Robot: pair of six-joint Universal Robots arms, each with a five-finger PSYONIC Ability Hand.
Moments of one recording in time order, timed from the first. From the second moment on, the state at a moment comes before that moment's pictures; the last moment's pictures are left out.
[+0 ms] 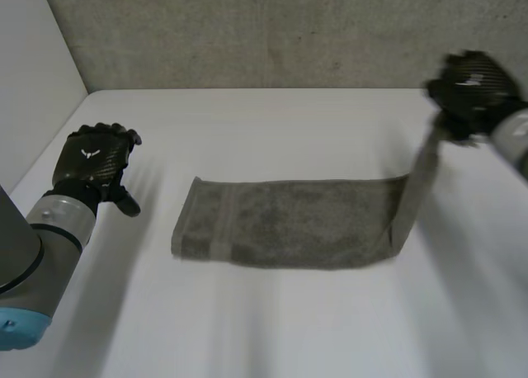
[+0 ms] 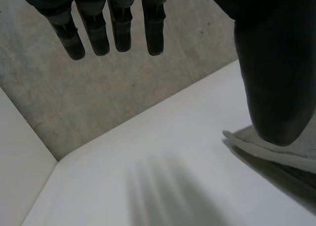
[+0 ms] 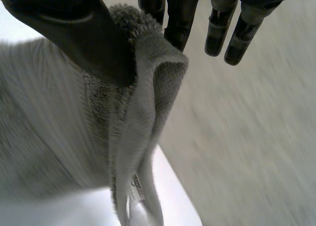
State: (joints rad) left arm 4.46 -1.74 -1.87 3.53 -1.54 3.35; right arm 1.70 -1.26 1.38 -0.06 1.20 2.44; left_hand 0.30 0.28 0.22 0.23 0.07; right_hand 1.30 1.32 0.22 0.25 1.15
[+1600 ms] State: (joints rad) left arm 4.30 -1.77 -1.77 3.53 -1.55 3.18; right arm 2.15 -1.14 1.49 -0.23 1.32 2.75; left_hand 0.28 0.27 0.22 0.23 0.06; right_hand 0.23 0.25 0.22 0.25 0.06
